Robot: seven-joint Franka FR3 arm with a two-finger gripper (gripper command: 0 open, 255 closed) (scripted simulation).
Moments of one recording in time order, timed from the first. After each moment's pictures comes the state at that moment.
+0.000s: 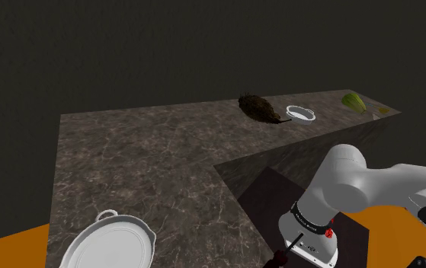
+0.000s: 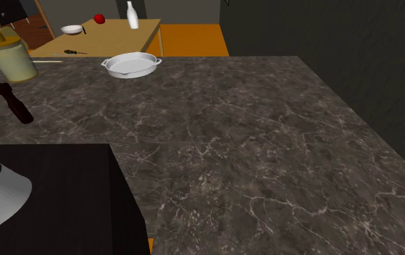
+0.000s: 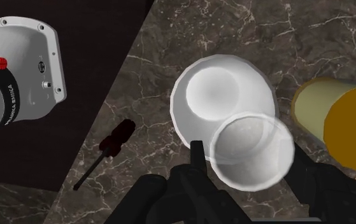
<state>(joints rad) 0.13 -1.19 0.89 -2.12 0.89 1.19 0.74</state>
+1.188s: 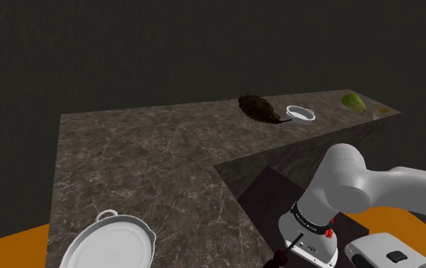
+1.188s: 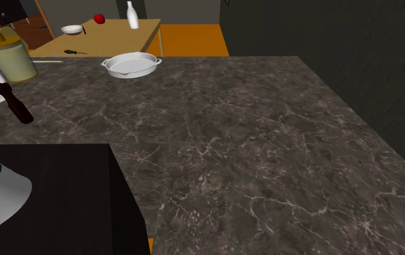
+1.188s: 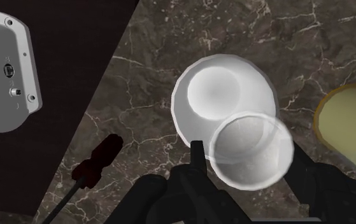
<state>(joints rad) 0.19 -1.30 1.02 -2.33 1.02 1.33 0.71</state>
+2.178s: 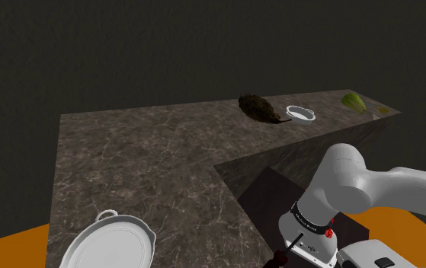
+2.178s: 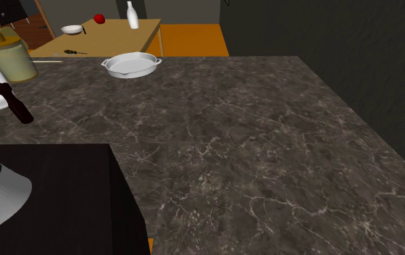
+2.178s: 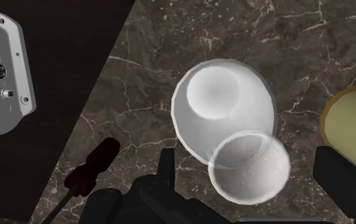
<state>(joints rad) 0.20 -1.31 1.06 -2.37 1.05 1.35 0.70</state>
